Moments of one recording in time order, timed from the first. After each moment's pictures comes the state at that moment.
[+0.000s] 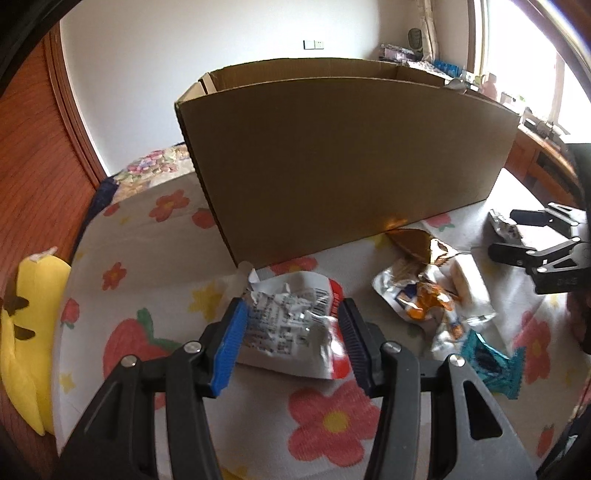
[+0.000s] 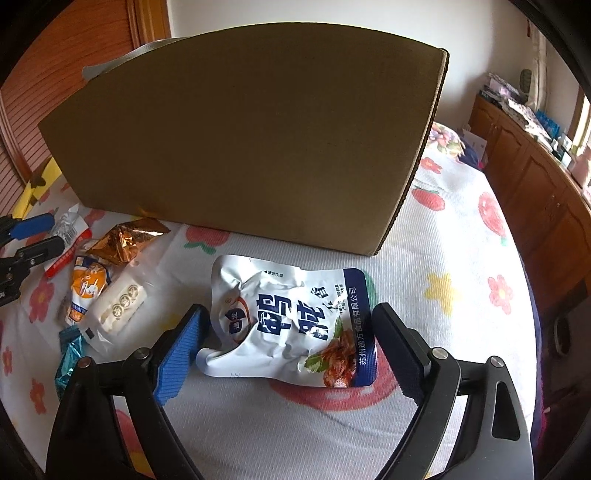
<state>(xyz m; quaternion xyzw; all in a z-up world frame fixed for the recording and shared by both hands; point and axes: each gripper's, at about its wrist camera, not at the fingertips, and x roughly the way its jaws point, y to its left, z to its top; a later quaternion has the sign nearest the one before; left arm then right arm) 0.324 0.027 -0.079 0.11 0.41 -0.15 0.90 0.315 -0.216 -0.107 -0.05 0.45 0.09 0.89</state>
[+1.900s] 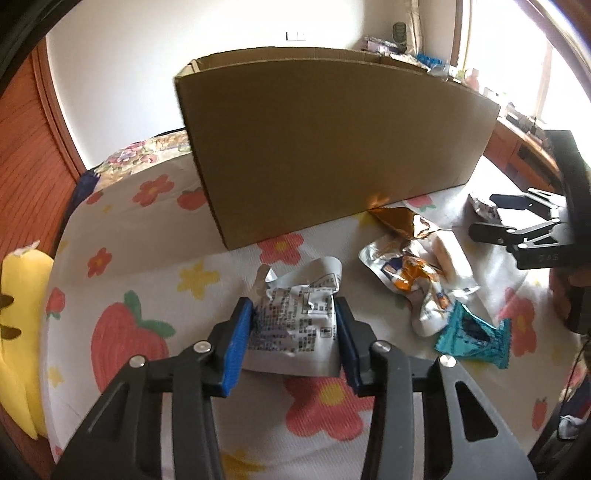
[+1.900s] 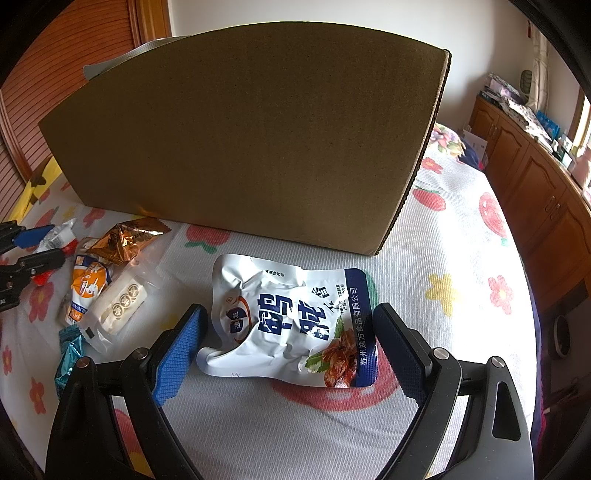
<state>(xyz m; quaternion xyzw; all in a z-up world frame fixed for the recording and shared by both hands) 0.311 0.039 -0.083 0.09 0.43 -0.19 0.88 0.316 -0.214 -0.106 -0.05 0.45 0.09 0.89</state>
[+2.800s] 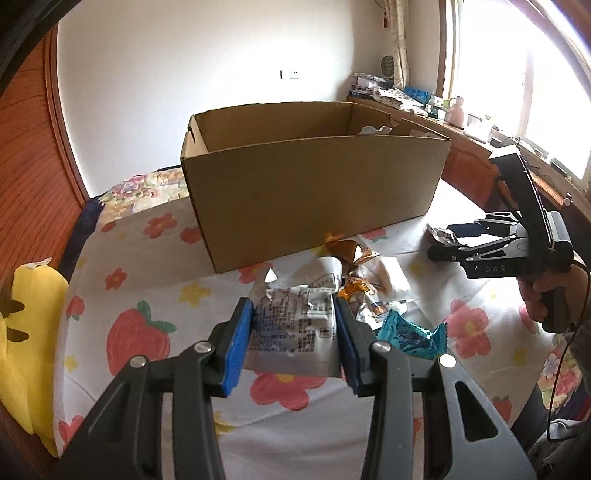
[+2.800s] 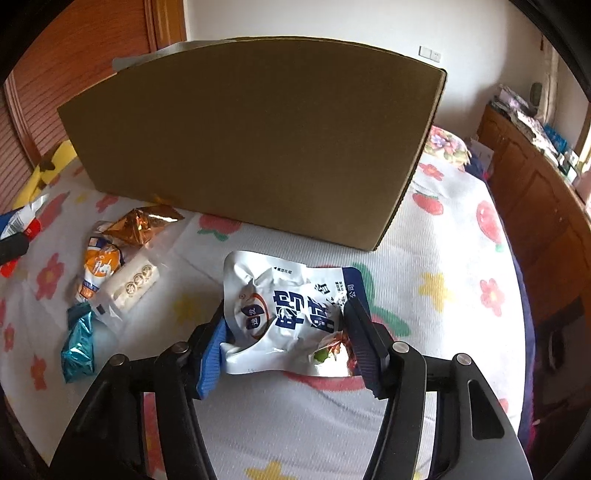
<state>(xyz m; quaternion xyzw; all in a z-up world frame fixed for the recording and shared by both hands) 0.261 0.031 -0.040 0.08 0.36 -0.21 0.91 0.306 -0.223 -0.097 -0.07 0.45 0.11 0.88</state>
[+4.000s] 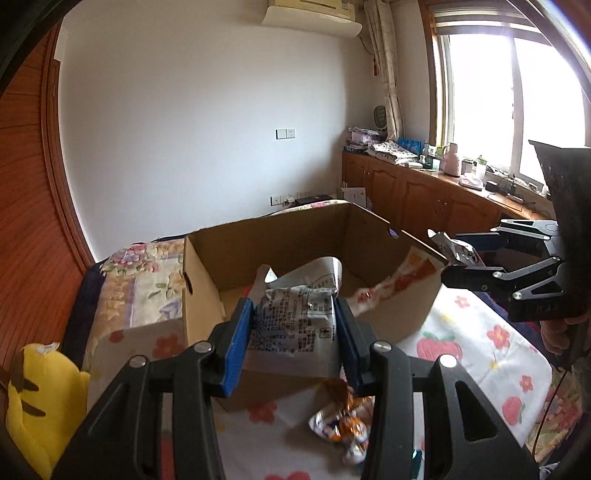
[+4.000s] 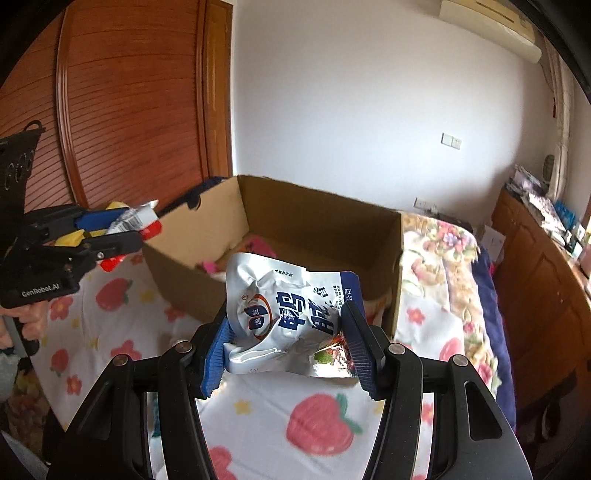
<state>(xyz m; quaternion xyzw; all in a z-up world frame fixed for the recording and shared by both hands) 0.327 0.001 0.057 0.07 0.25 -0.22 0.94 0.306 -0.198 0.043 -0.10 0.30 0.18 0.93</state>
